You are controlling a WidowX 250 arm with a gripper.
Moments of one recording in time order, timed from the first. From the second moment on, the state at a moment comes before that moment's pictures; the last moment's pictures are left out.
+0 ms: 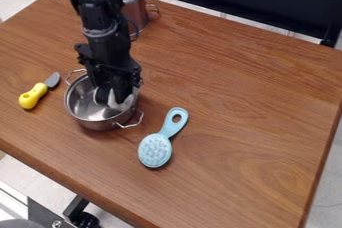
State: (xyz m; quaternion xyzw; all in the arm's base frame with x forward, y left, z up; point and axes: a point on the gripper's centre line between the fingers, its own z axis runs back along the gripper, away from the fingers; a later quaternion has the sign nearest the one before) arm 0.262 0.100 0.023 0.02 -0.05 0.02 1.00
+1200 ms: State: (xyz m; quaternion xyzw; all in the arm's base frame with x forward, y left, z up) arm 0.250 0.088 0.058 0.01 -0.07 0.06 1.00
